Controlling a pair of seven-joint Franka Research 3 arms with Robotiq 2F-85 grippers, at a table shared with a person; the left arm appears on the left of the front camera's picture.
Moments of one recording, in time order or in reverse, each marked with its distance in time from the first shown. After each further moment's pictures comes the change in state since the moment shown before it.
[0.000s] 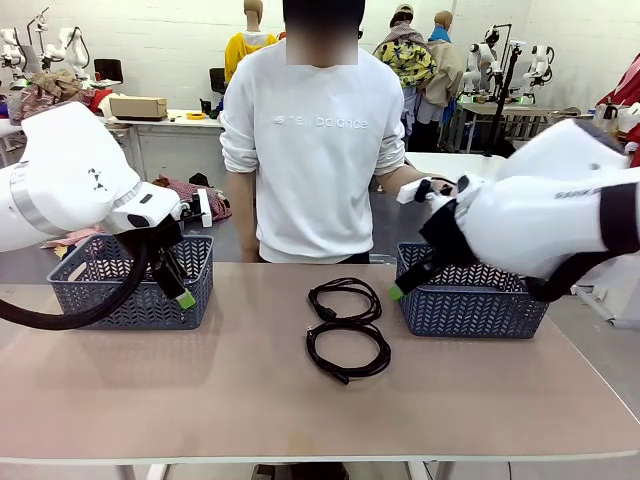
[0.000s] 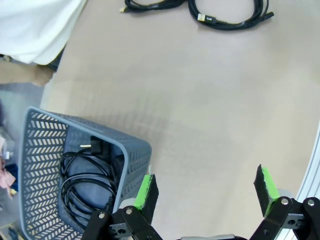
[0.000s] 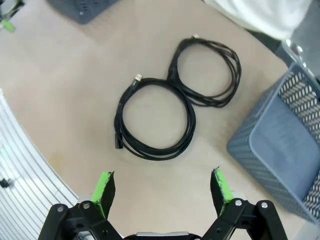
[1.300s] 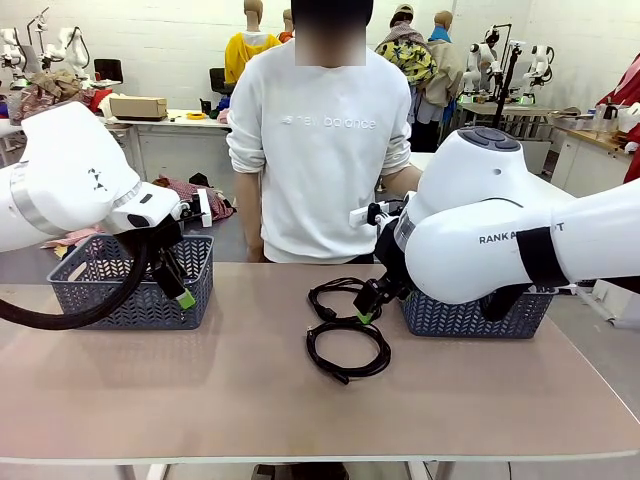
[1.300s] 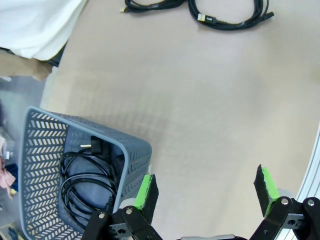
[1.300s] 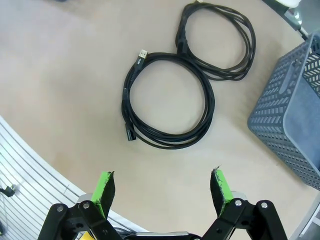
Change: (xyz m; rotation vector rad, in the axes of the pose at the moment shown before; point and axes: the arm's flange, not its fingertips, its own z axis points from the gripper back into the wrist) left arm 0.000 0.000 0.000 0.000 0.000 0.000; right arm 0.019 0.049 -0.037 -0.072 0.177 -0.080
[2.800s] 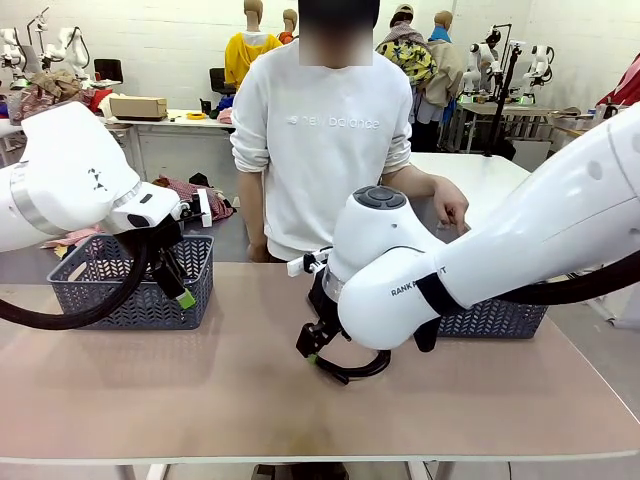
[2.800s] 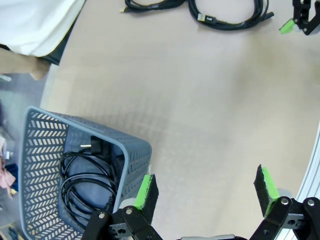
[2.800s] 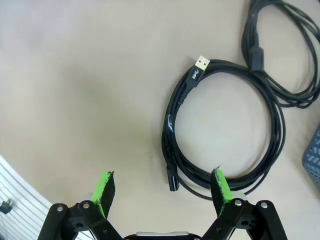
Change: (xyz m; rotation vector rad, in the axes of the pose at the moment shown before) left arm 0.000 0.000 0.000 0.000 0.000 0.000; right arm 0.034 0.069 -0.119 0.004 0.120 0.045
